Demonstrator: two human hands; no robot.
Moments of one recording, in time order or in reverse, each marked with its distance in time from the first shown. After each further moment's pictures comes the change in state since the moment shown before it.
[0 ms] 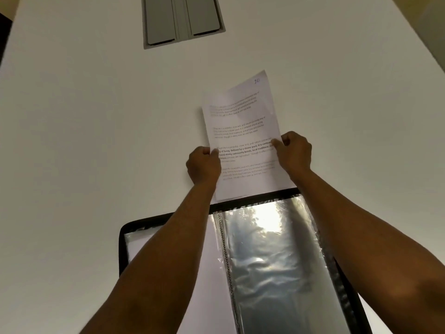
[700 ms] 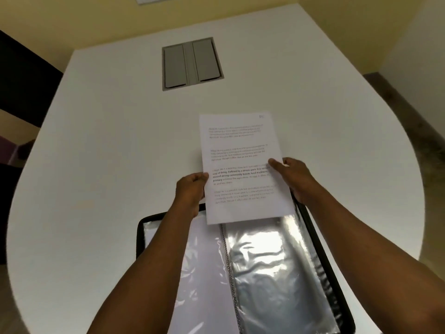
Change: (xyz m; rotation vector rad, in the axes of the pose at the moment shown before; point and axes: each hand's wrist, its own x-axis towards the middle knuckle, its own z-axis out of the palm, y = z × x) left_hand -0.081 -0.015 -0.100 -0.471 -0.338 -0.201; right_hand -0.097 -0.011 -0.092 0.437 -0.306 0.155
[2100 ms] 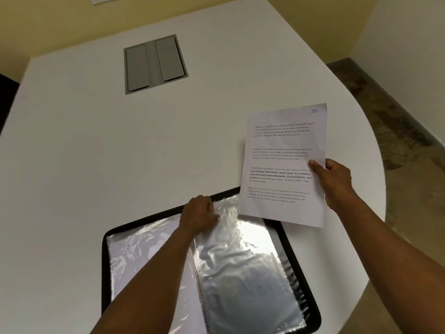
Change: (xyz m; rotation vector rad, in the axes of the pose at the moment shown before) left_hand 0.000 -0.080 0.080 1.195 -0.218 0.457; right_hand -0.011 0.054 -0.155 0.204 0.399 0.035
